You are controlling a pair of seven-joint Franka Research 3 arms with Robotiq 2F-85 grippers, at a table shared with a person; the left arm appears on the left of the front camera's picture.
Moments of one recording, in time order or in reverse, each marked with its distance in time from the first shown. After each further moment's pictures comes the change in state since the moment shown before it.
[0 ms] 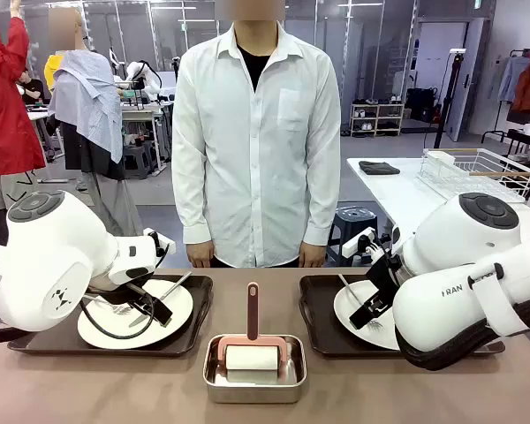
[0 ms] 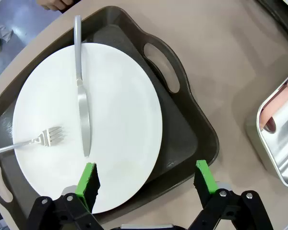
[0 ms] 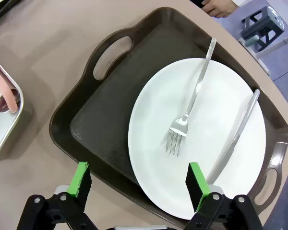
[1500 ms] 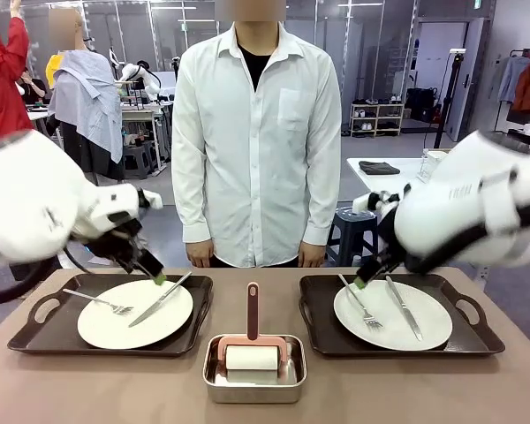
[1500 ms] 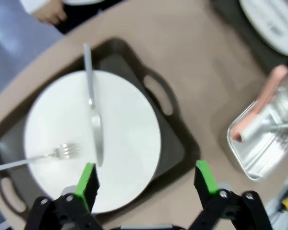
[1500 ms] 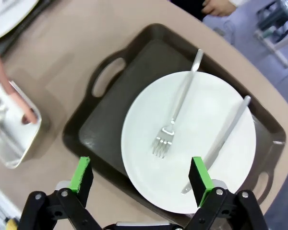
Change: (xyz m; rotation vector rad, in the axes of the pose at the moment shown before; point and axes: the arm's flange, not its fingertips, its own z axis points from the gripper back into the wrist) left arm 0.048 0.060 0.061 -0.175 -0.031 0.051; right arm 0.057 -0.065 0.047 0.167 0.018 -0.067
